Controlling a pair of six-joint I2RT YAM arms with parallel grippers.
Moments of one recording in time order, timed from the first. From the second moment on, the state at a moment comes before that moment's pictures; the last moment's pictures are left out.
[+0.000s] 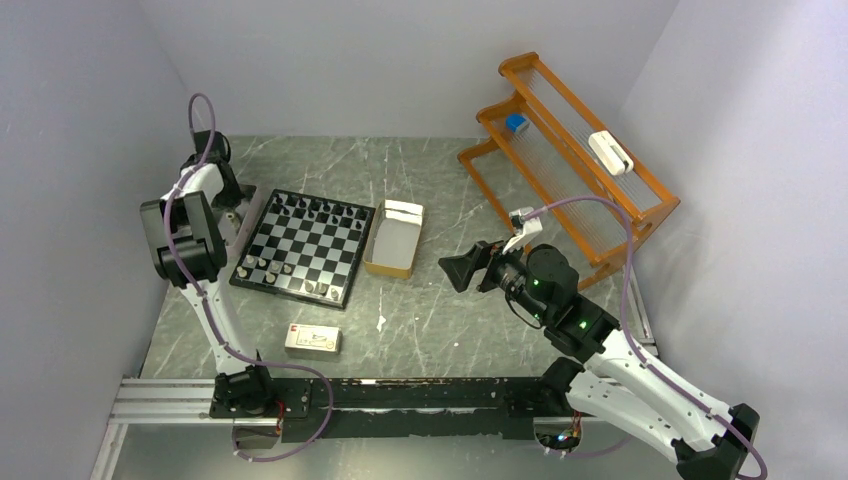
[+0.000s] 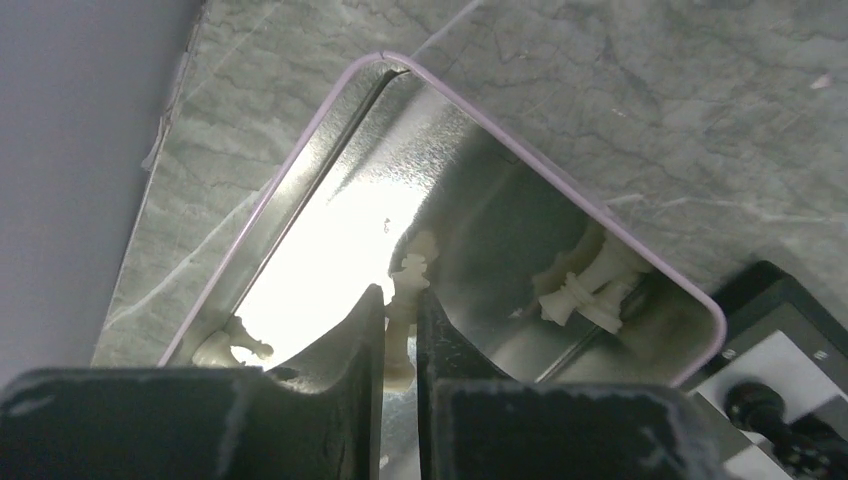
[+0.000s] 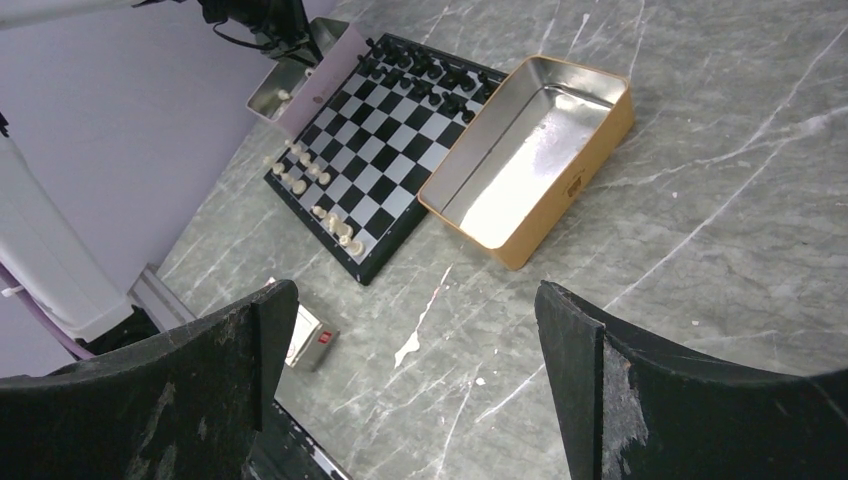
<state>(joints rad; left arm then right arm) 0.25 2.15 1.61 -0.46 -0.23 -0.16 0.79 0.68 0.63 -0.12 0.10 0.50</state>
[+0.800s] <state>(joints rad) 0.25 1.64 1.26 -0.28 0.36 -0.32 0.79 0.79 0.68 -0.07 0.00 0.60</state>
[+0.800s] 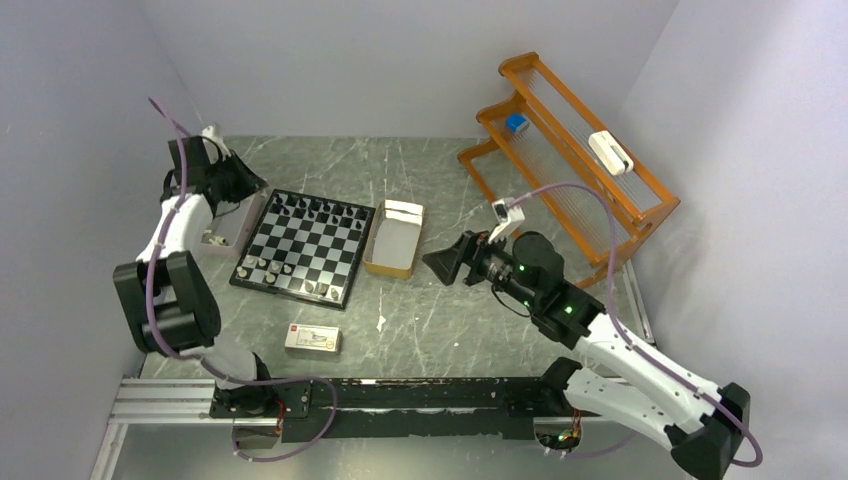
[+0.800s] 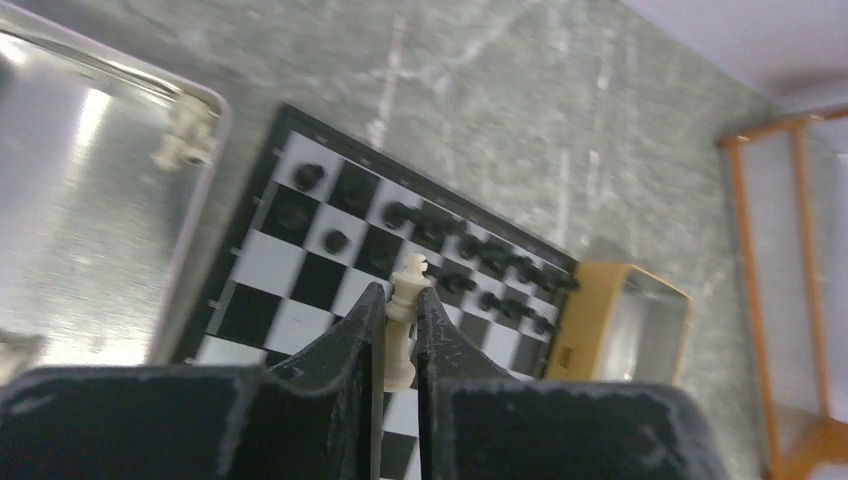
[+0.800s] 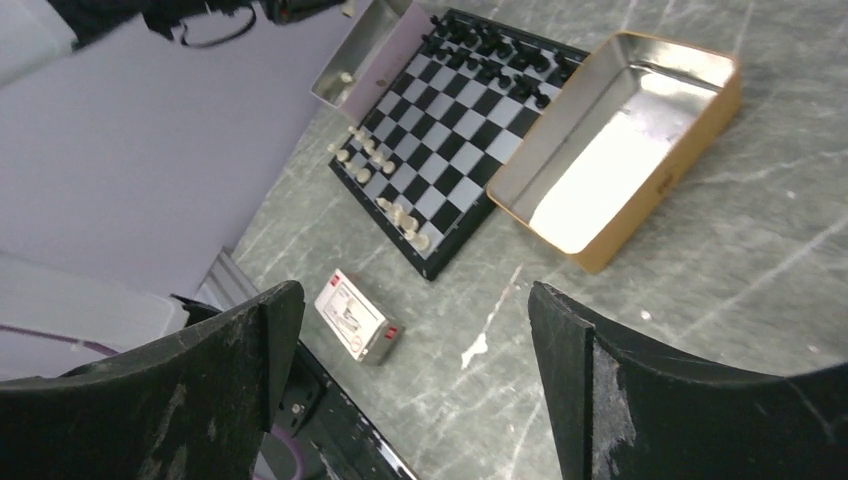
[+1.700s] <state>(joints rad) 0.11 1.13 0.82 0.05 0.72 -0.74 0.92 1.64 1.17 0.34 -0.10 0.68</state>
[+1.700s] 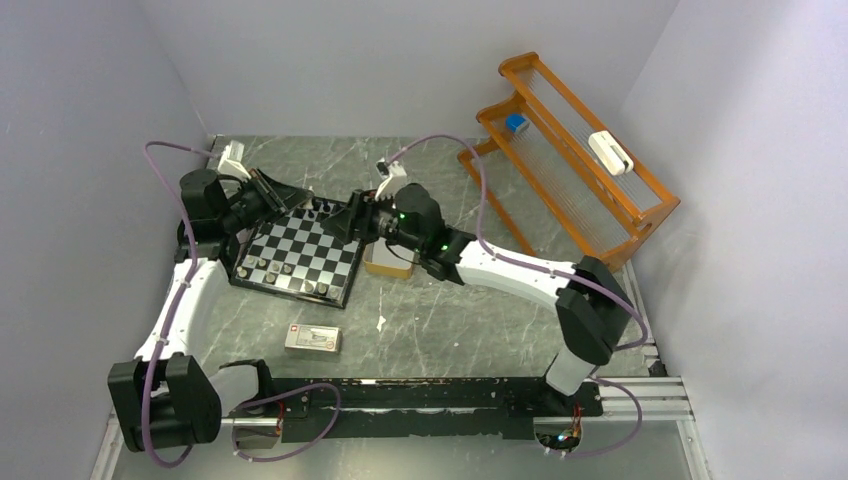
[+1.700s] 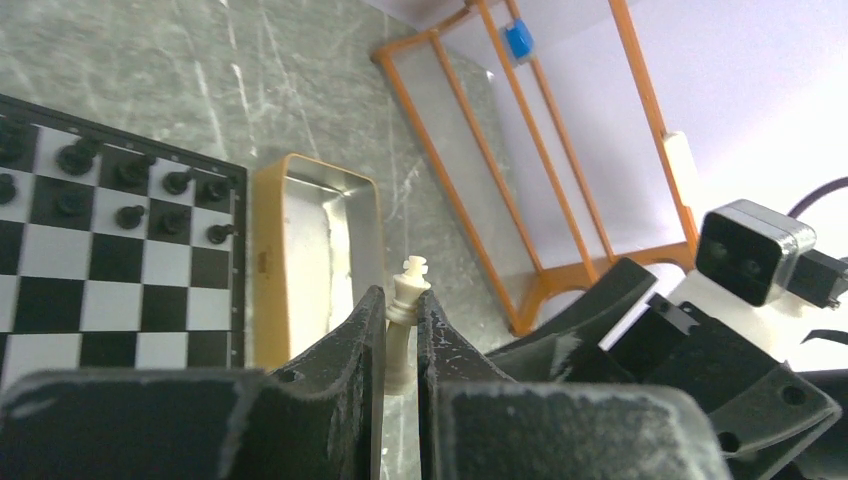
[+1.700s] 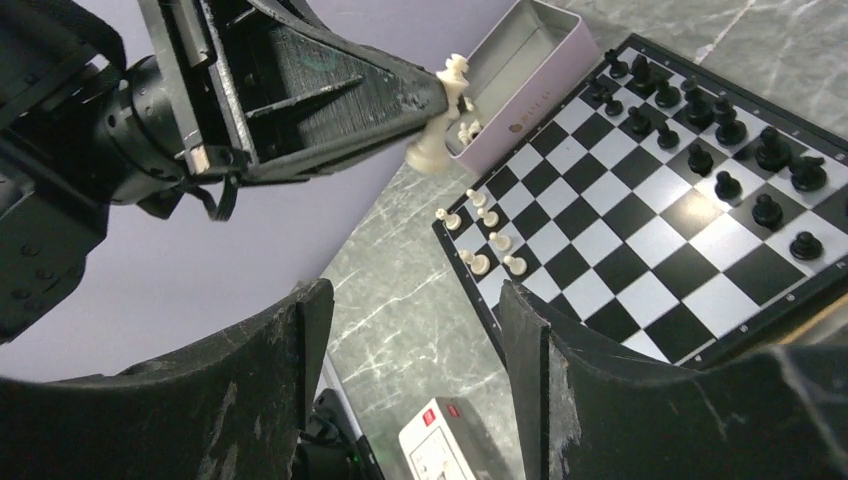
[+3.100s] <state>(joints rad) -0.01 1.08 0.82 0.02 0.72 -0.77 0.98 1.78 1.24 0.52 0.05 0.56</state>
